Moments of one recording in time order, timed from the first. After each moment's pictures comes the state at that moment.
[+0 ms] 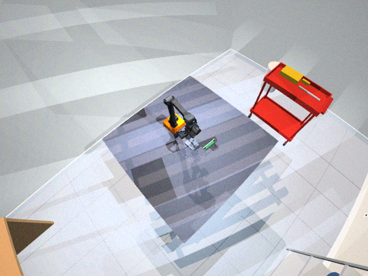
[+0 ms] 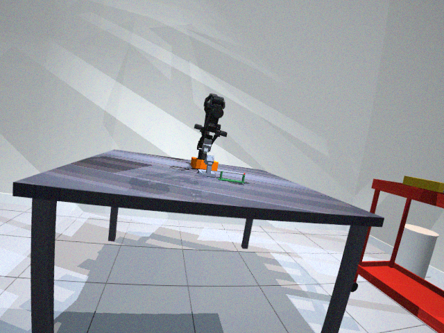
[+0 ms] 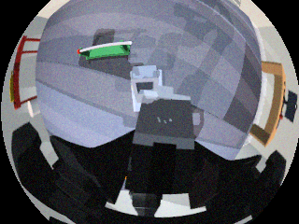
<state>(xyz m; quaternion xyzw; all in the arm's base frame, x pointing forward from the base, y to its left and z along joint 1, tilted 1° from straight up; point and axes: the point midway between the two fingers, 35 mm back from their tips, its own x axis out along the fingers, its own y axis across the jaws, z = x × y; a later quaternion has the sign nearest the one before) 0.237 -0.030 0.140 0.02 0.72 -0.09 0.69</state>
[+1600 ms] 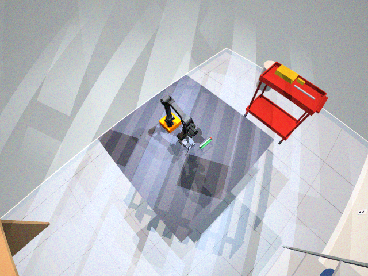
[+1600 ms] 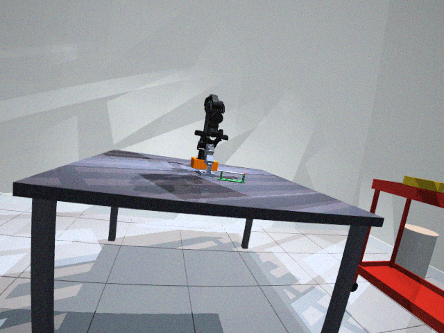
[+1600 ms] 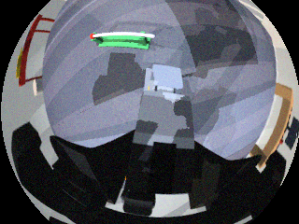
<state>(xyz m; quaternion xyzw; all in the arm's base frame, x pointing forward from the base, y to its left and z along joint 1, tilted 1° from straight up) 0.244 -0.016 0.114 0.00 0.73 0.00 0.68</state>
